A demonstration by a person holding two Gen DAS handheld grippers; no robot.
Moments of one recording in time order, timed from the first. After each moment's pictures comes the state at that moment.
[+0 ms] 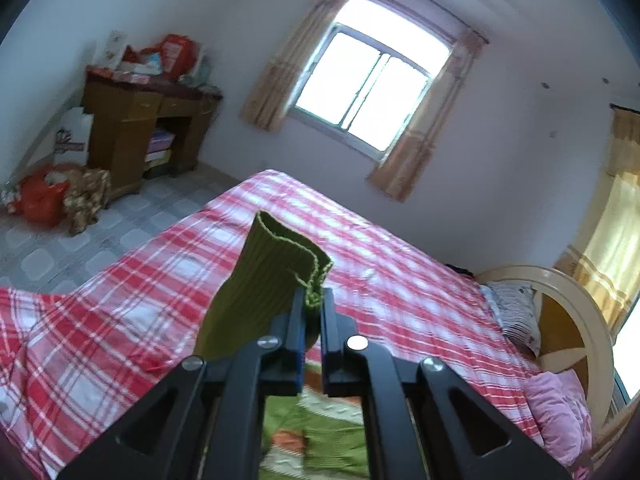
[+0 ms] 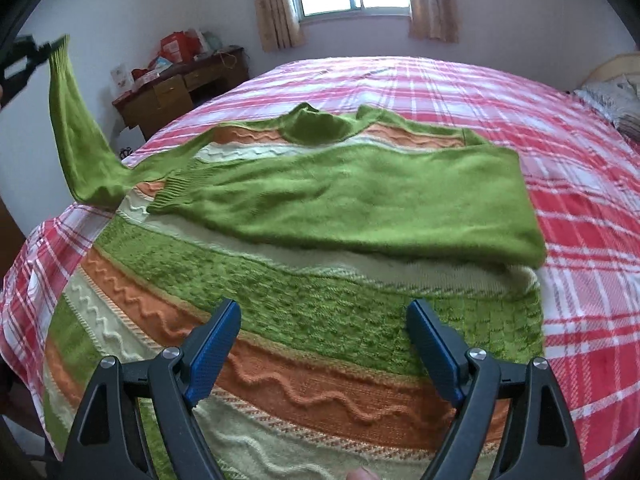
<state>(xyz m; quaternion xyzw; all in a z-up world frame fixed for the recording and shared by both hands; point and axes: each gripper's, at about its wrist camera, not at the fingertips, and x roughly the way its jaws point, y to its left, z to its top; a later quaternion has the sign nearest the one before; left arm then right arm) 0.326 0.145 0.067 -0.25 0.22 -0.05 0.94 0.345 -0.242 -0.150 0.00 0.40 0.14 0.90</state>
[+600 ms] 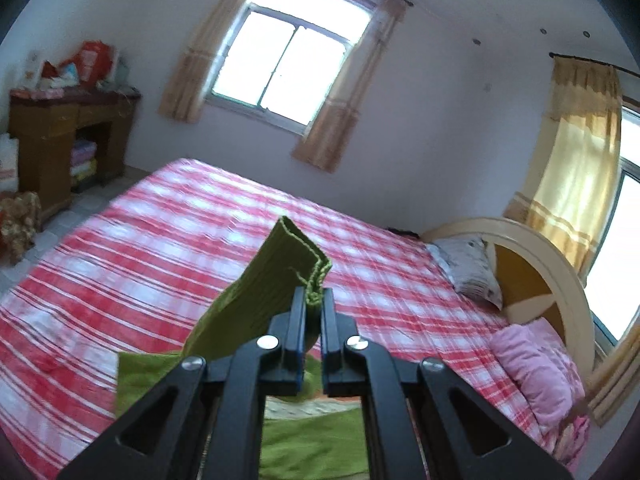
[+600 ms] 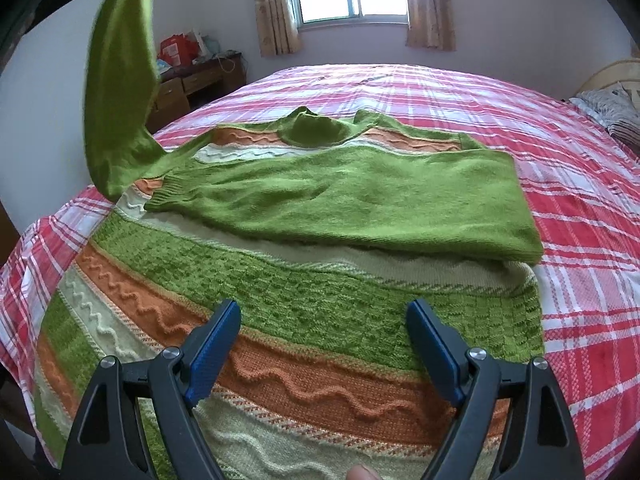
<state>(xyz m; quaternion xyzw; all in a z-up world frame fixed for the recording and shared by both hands) 0.353 -0.003 0.070 -0.20 0.23 -0.18 0.94 0.336 -0.240 -0.152 -0.01 0.39 0.14 0.91</state>
